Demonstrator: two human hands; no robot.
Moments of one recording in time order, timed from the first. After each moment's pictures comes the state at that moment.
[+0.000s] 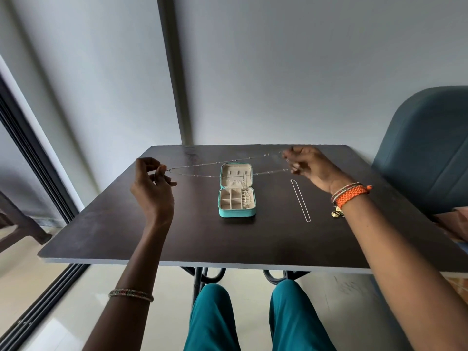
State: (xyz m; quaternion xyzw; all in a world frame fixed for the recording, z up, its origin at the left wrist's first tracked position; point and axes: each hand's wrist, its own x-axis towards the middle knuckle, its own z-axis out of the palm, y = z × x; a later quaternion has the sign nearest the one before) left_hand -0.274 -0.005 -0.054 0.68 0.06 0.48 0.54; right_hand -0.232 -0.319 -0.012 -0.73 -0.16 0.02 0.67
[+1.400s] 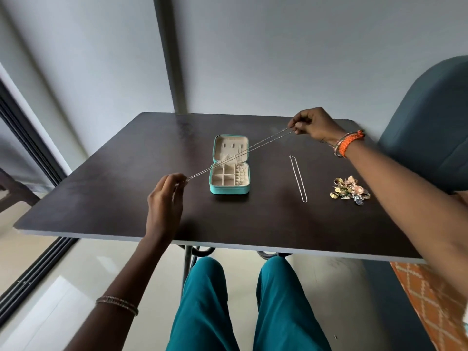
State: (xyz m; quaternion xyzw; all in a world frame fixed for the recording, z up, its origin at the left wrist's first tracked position) left_hand -0.291 -0.021 -0.140 0.83 -0.11 0.42 0.34; right_hand -0.121 -0.367 -0.032 -0.88 -0.16 -0.08 0.44
